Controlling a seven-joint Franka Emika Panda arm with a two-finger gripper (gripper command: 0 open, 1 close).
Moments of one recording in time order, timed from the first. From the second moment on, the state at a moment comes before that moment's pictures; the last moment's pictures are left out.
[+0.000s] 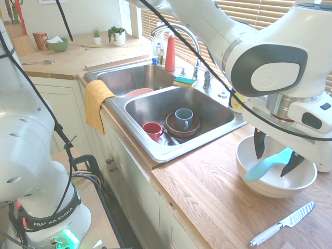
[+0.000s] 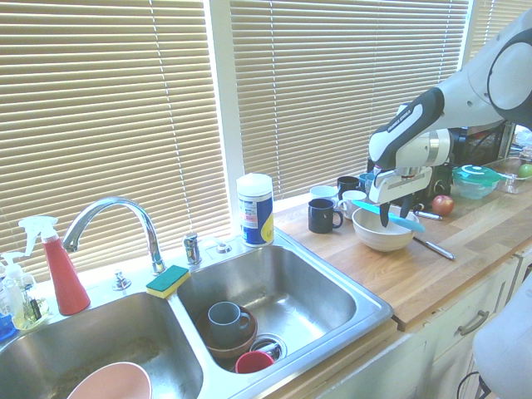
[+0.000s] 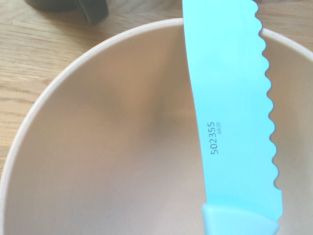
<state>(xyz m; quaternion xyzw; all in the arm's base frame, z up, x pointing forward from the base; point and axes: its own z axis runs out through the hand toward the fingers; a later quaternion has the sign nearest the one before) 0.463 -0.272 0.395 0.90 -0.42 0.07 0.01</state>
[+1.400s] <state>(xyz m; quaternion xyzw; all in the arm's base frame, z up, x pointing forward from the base) 0.465 -0.237 0.473 0.91 -0.40 0.12 0.00</state>
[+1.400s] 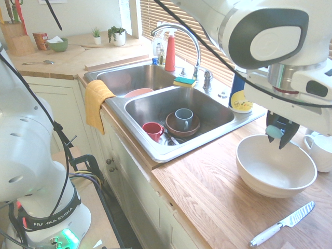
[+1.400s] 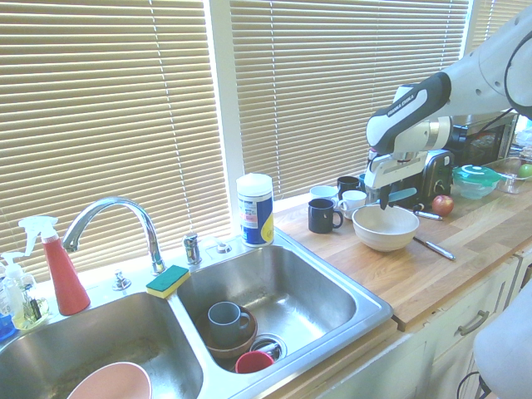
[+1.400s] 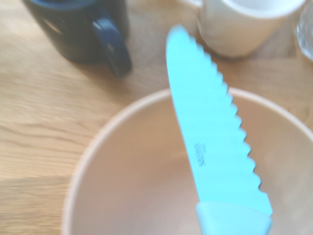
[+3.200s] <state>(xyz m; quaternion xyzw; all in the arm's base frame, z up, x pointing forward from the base) 0.477 0.125 0.326 0.90 -0.42 0.11 -0.01</state>
